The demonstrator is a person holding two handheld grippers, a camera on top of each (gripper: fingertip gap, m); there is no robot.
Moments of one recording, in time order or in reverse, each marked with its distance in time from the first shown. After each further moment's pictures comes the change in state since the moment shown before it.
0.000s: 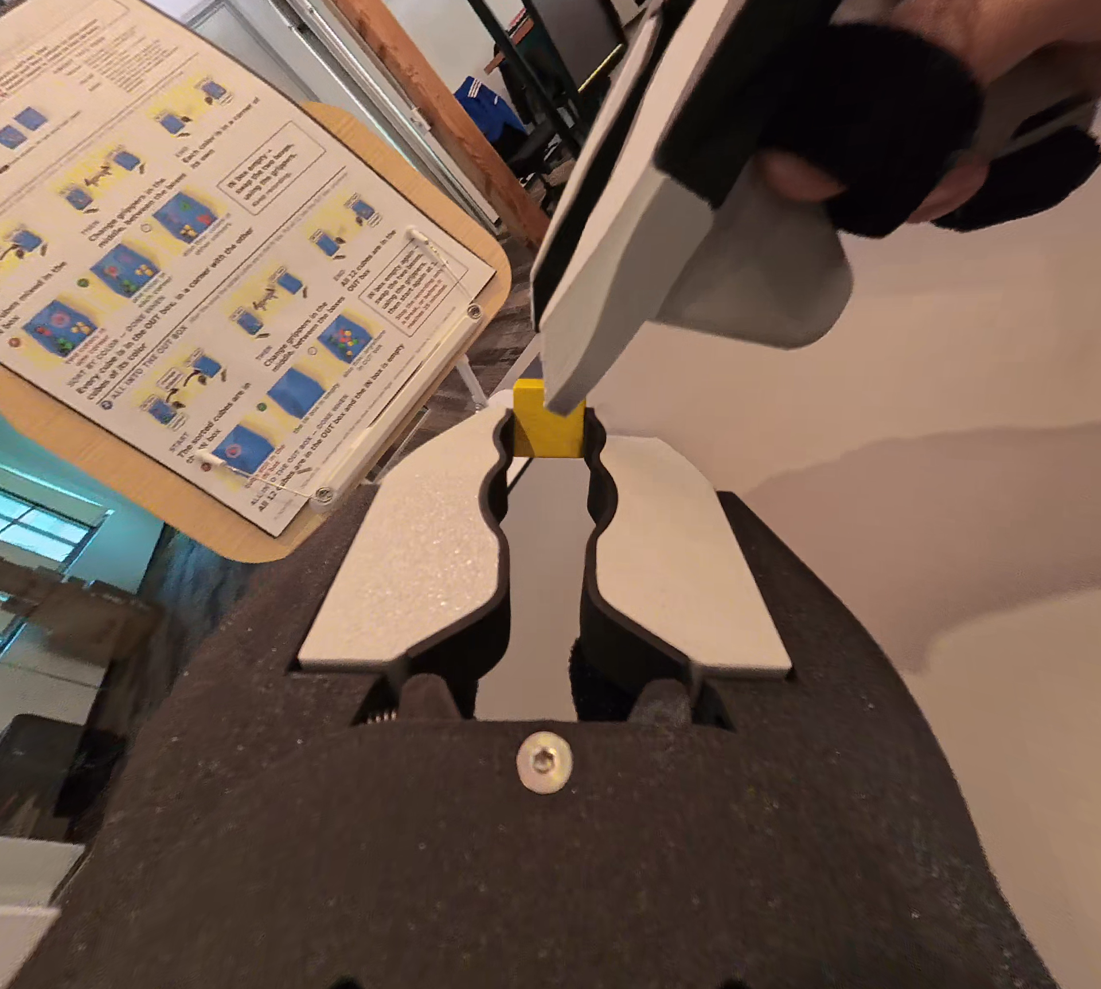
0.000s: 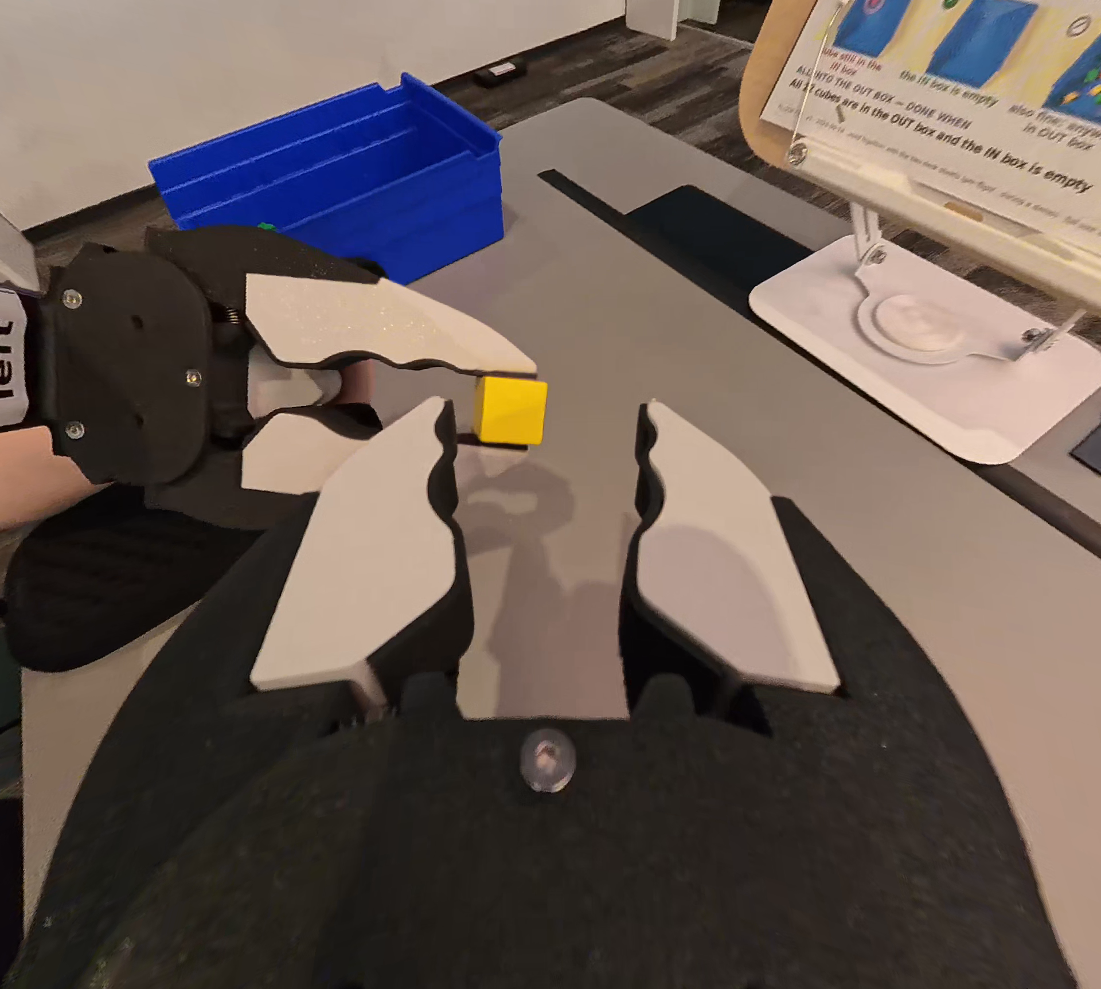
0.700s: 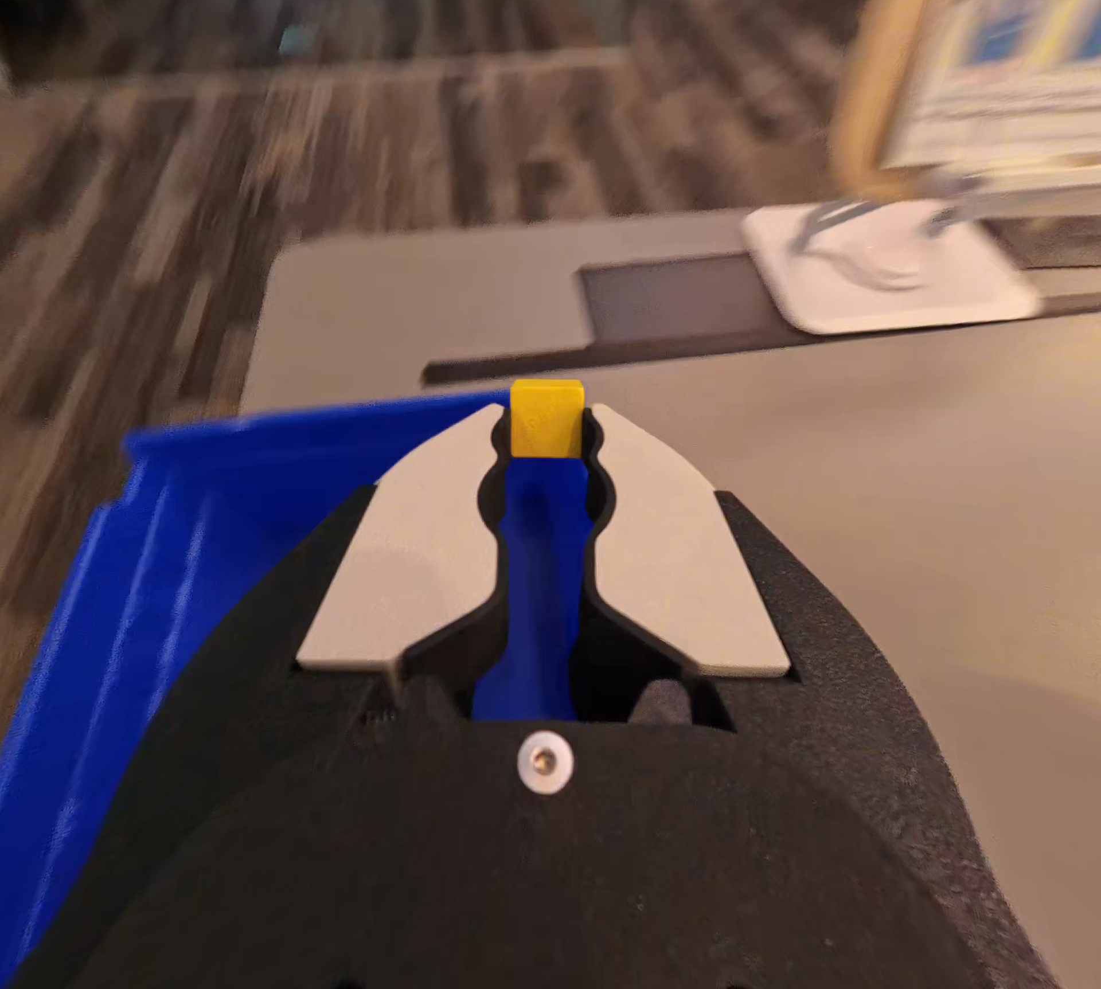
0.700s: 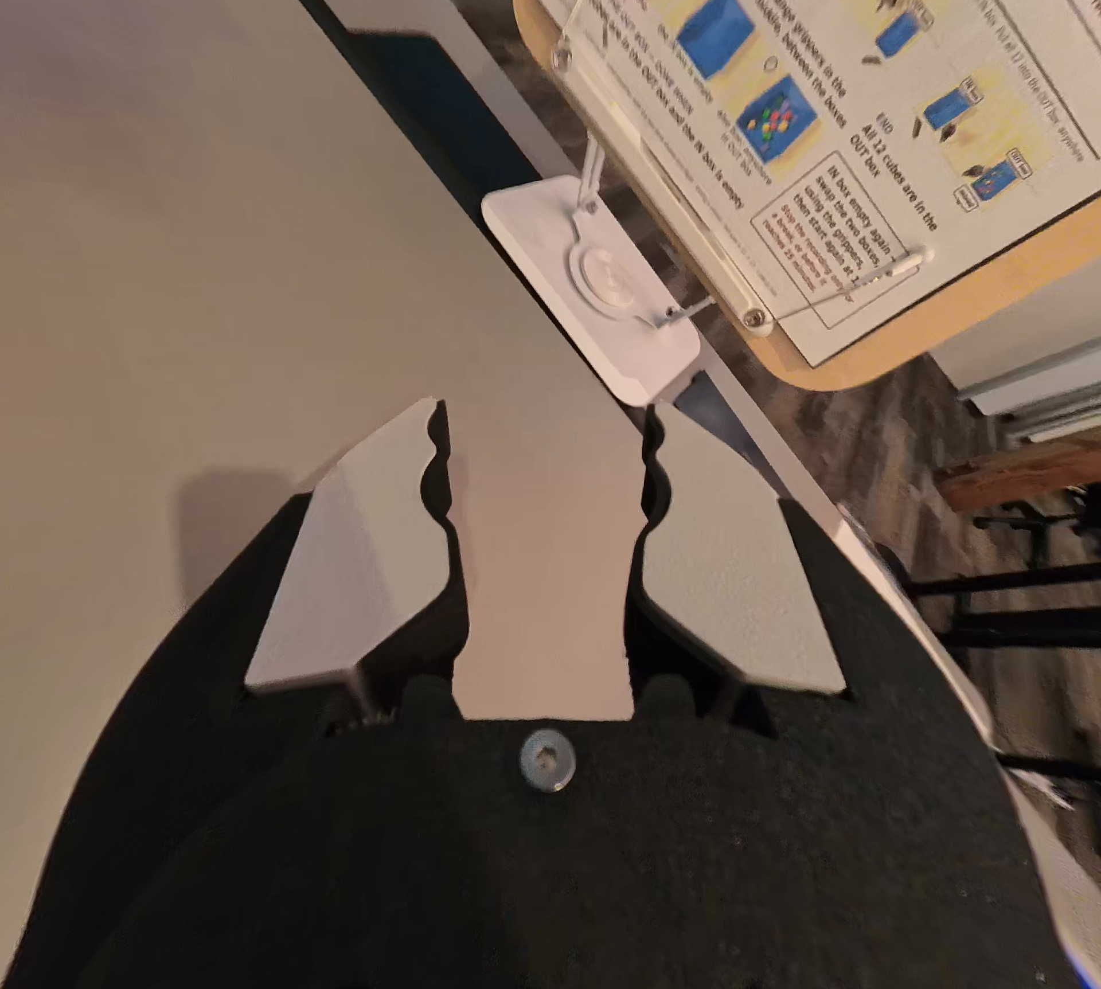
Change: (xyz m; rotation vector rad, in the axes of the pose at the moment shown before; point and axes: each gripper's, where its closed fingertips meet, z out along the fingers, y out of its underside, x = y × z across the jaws) left arm -0.249 0.216 -0.132 -0.465 -0.398 -0.791; right arm 0.084 0.019 -0.009 -0.193 0.474 -0.456
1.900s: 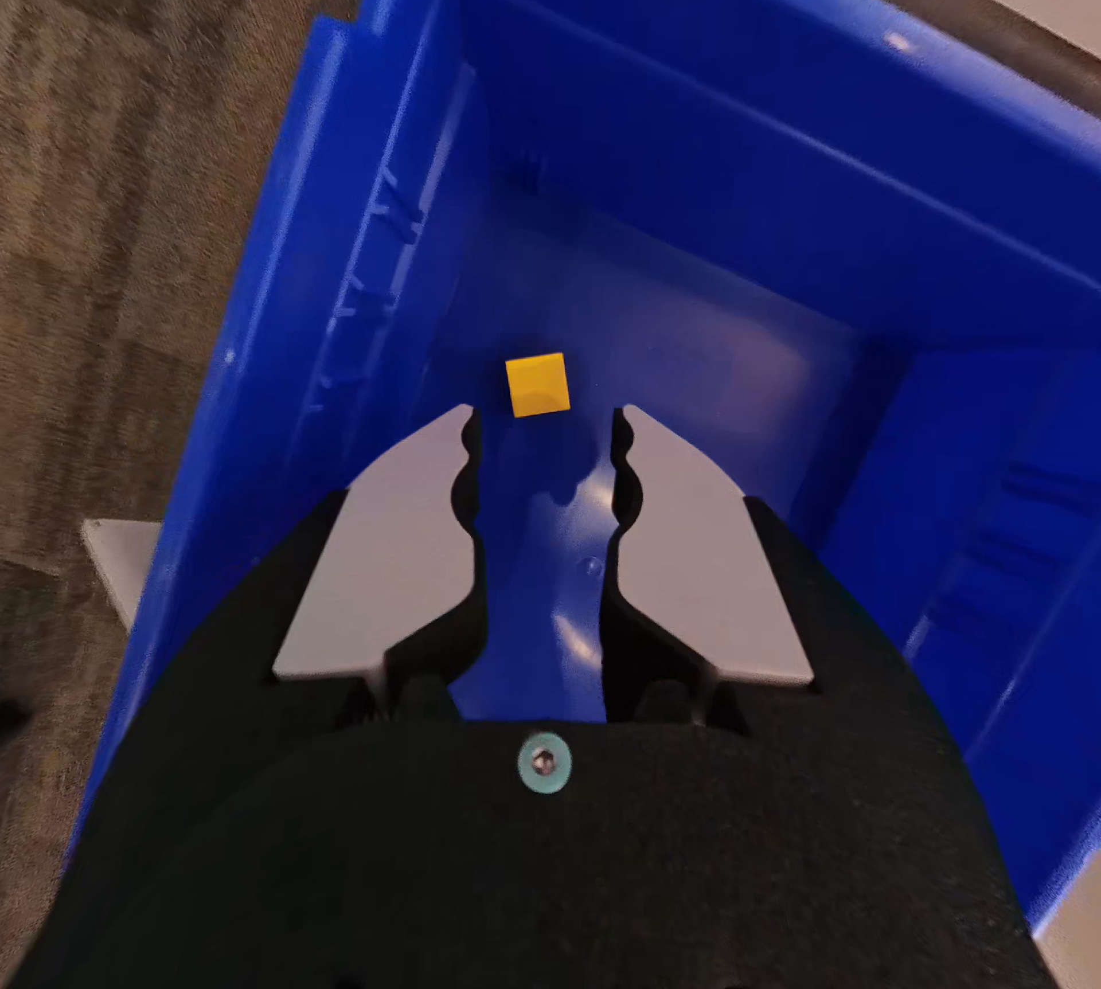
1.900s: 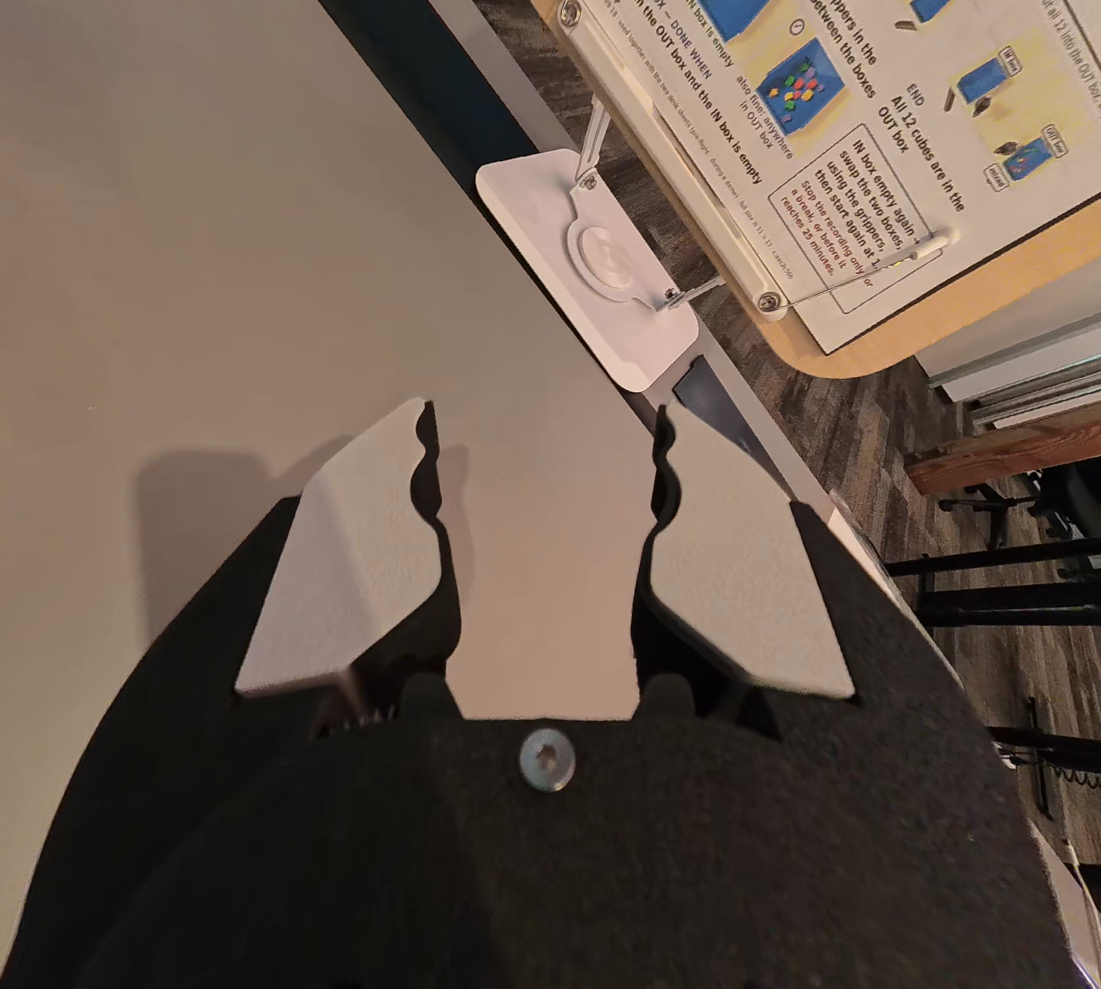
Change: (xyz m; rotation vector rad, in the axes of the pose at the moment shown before) left arm -0.132 0.145 0.009 -0.707 -0.359 -0.445; right arm -0.007 0.012 0.014 -0.039 0.035 -0.029
